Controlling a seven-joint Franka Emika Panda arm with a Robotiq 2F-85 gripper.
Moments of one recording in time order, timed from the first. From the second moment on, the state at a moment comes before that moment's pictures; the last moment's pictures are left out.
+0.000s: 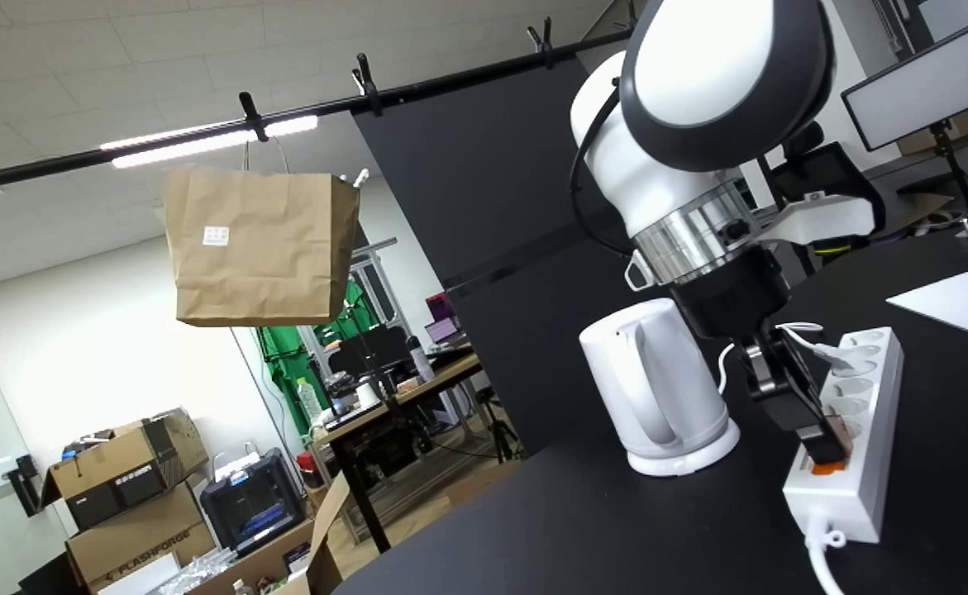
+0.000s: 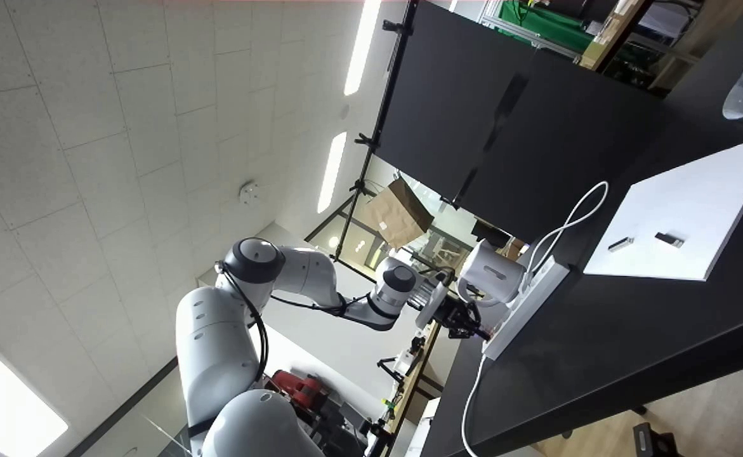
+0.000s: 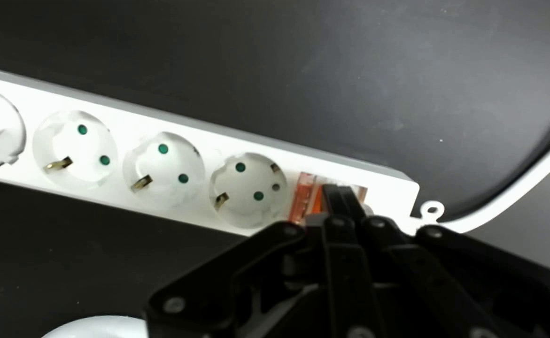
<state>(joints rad) 0.21 0.58 0.14 -1.91 -0.10 2.38 -0.19</state>
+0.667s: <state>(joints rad) 0.21 0.61 0.14 -1.88 -0.10 2.37 -0.18</state>
